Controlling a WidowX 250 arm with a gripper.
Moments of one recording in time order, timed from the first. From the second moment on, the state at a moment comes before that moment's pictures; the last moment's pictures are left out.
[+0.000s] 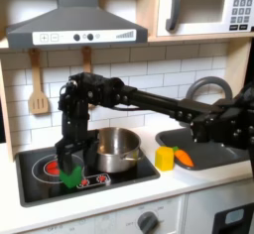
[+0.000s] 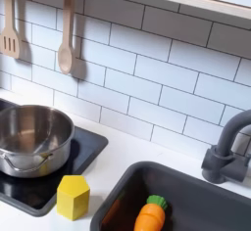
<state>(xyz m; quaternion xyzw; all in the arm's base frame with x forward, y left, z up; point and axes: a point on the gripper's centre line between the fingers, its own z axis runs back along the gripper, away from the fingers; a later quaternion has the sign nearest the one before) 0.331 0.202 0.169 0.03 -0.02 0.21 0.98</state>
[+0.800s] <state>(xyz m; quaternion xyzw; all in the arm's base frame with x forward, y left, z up) 0.333 0.219 0.168 0.03 -0.02 0.26 0.96</state>
